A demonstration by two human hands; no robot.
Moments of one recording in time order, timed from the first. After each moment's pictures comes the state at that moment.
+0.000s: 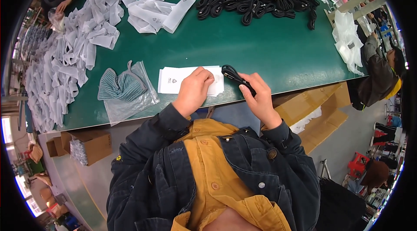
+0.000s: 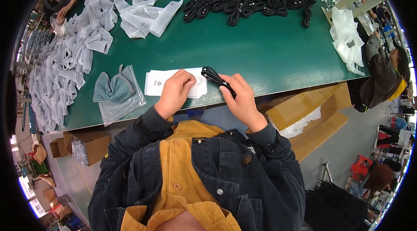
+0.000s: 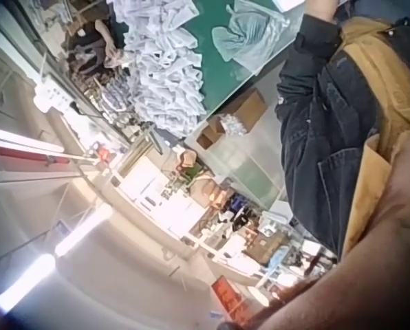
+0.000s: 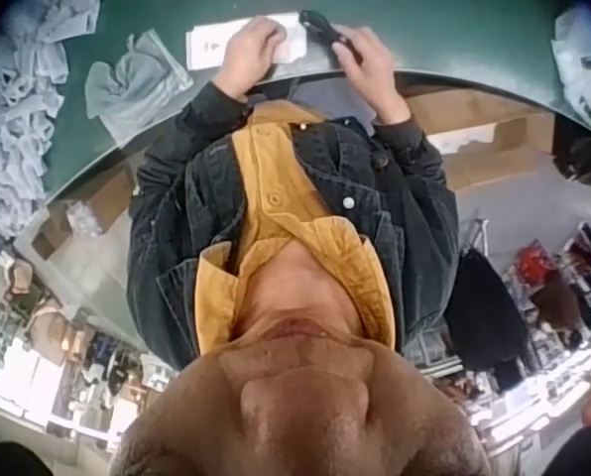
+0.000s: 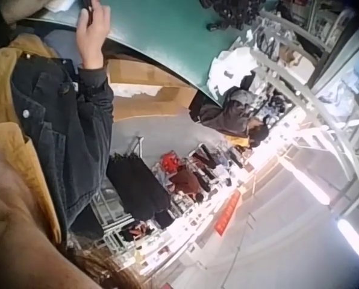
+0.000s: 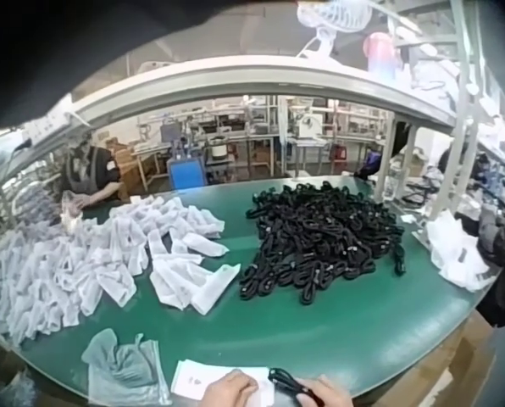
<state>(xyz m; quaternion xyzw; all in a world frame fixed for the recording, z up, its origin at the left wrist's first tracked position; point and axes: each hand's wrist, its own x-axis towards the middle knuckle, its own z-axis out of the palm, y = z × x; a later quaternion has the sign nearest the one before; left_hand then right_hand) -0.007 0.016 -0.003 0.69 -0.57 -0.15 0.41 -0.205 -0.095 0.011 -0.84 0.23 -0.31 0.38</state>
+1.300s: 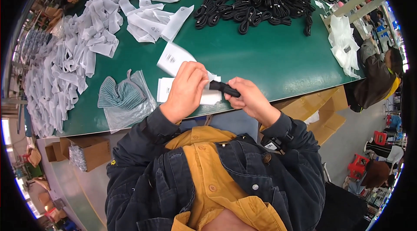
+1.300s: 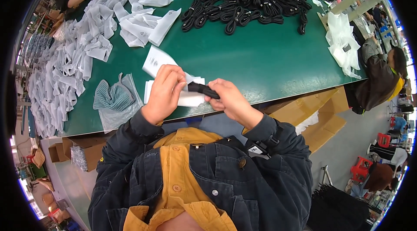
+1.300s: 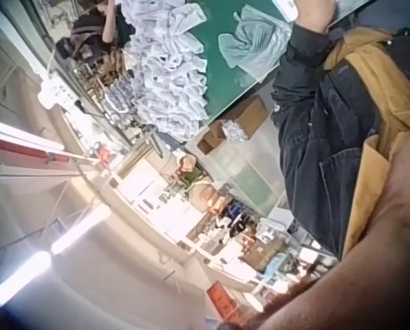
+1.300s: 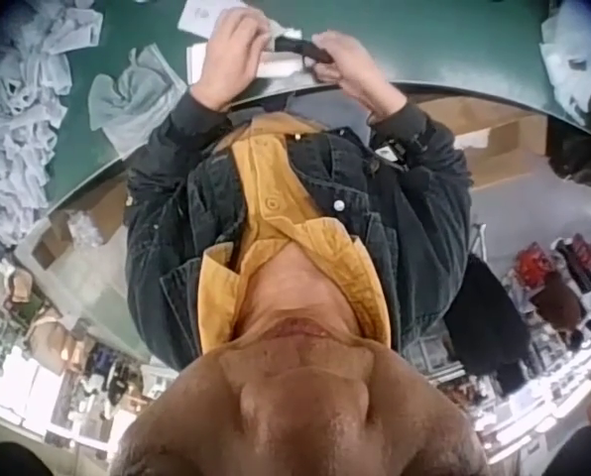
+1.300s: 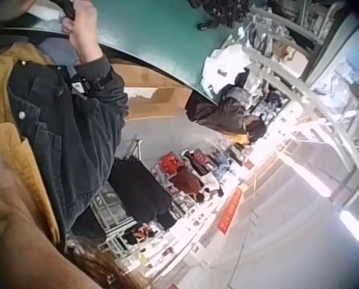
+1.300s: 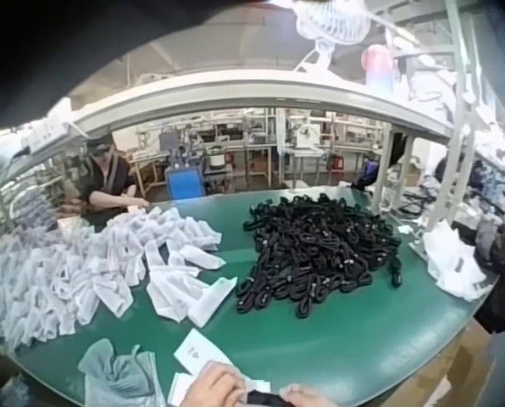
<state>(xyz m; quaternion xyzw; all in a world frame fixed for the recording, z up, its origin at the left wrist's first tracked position) 0.011 0.011 0.052 0.61 -0.66 -0.03 0.43 -0.173 -0.107 0.020 -0.63 0.23 -0.17 0.72</state>
